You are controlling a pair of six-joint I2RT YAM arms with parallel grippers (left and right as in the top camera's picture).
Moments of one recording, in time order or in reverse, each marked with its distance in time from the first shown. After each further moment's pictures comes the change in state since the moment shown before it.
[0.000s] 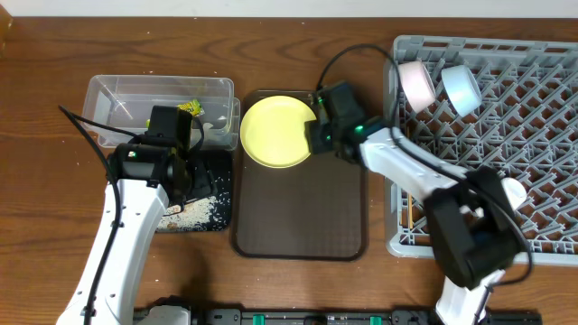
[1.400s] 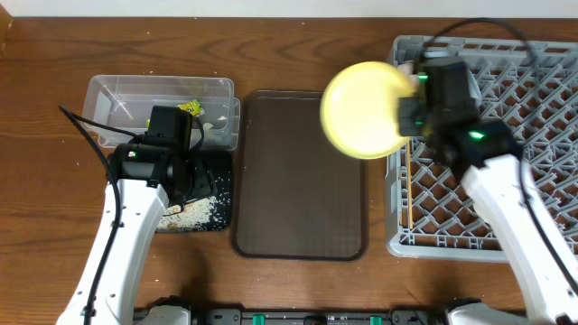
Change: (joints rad) left arm 0.000 0.000 0.000 0.000 0.000 0.000; right arm -0.284 -0.565 0.015 -0.412 0.280 -0.175
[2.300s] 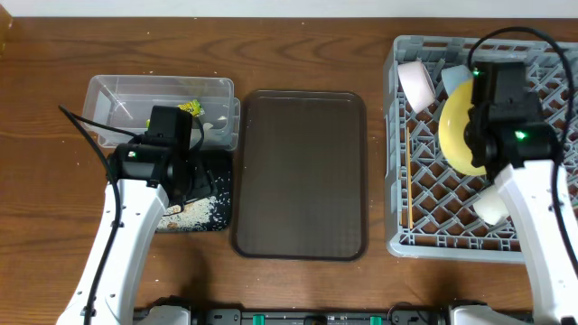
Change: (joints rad) left arm 0.000 0.000 0.000 0.000 0.000 0.000; right arm -0.173 0.015 0.000 -0.087 0.509 -0.435
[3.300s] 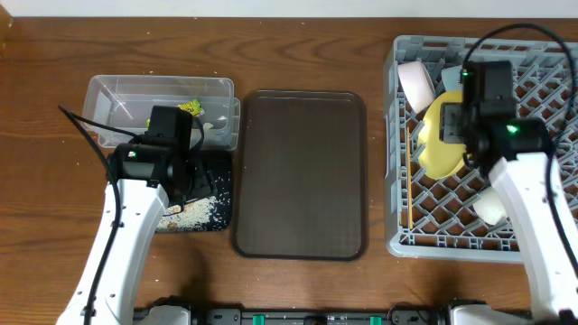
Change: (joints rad) left arm 0.000 0.000 0.000 0.002 0.000 0.006; right arm -0.005 -0.023 0.000 -0.038 -0.412 0.364
